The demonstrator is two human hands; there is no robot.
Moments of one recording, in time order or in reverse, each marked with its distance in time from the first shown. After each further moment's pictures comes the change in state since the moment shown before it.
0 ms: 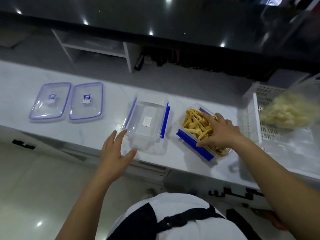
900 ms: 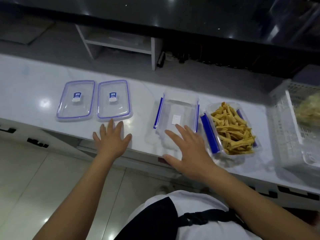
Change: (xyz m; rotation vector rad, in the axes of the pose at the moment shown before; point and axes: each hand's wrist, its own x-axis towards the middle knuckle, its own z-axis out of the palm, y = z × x) left_hand 0.102 -0.133 -0.056 0.488 -0.021 -0.118; right_hand -0.067 -0.205 0.074 0.206 0.187 -0.429
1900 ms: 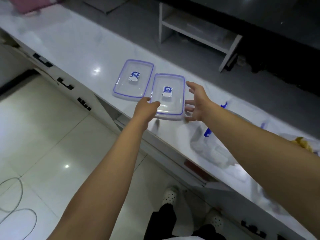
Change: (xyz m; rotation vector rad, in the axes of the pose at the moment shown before) left_hand 0.047 -0.029 -0.063 -1.171 0.114 -0.412; right_hand 0.232 -0.116 0.003 1.151 -0.310 0.674
